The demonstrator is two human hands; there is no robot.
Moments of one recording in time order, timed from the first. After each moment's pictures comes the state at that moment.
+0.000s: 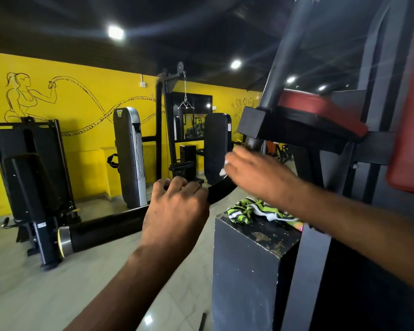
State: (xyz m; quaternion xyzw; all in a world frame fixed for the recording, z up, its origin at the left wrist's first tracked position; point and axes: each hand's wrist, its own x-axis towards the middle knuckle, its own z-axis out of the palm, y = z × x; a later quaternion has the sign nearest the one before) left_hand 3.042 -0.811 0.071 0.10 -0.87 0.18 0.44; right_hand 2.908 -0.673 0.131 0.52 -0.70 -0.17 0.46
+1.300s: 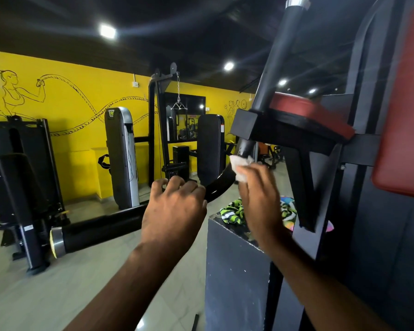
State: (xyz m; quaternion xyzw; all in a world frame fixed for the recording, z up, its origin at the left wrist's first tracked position) left_hand 3.033 -0.810 0.071 0.09 -0.87 0.18 0.46; right_hand 2.882 -0.682 0.056 0.37 -0.66 0.37 0.54
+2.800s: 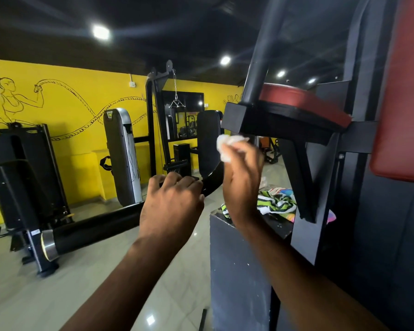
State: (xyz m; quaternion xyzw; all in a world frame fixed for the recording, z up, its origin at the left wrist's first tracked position) left_hand 3.025 -0.806 0.071 0.10 -0.87 0.19 0.45; right_hand 2.881 -0.719 0.075 0.33 -0.55 0.51 0.57
